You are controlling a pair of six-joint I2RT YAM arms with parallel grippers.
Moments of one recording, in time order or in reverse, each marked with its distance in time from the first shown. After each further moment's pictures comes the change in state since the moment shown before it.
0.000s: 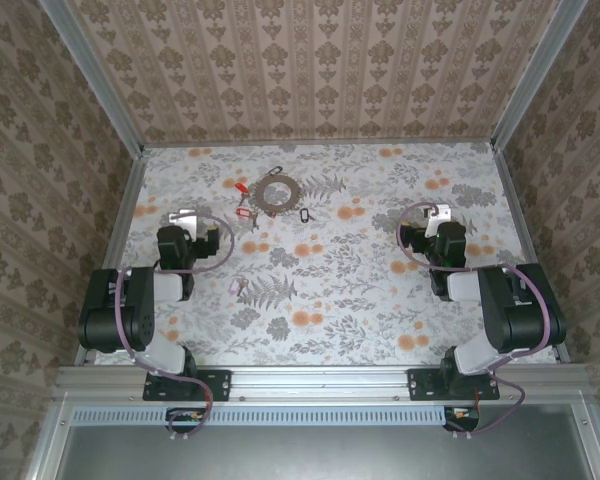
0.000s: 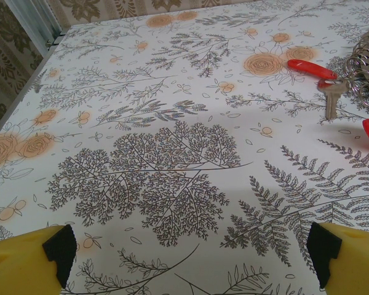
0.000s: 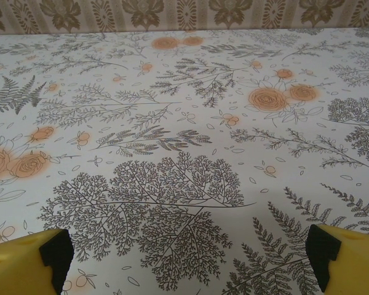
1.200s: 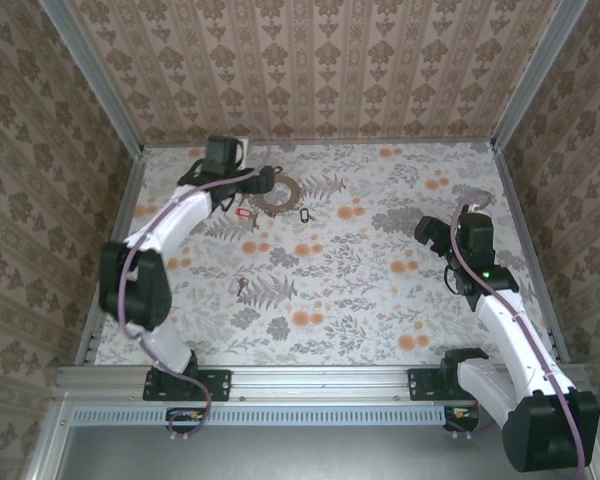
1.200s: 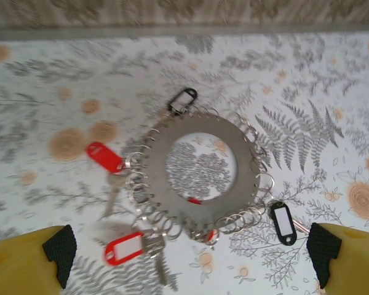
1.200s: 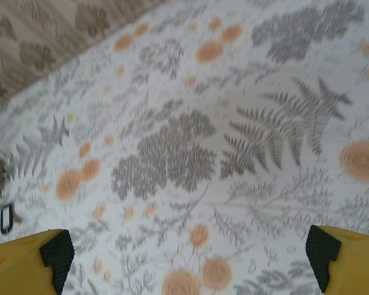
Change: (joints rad) left arm -0.337 0.223 1.042 -1.141 0.052 -0.301; right arm 0.012 -0.626 0.242 -1.119 0.058 0.479
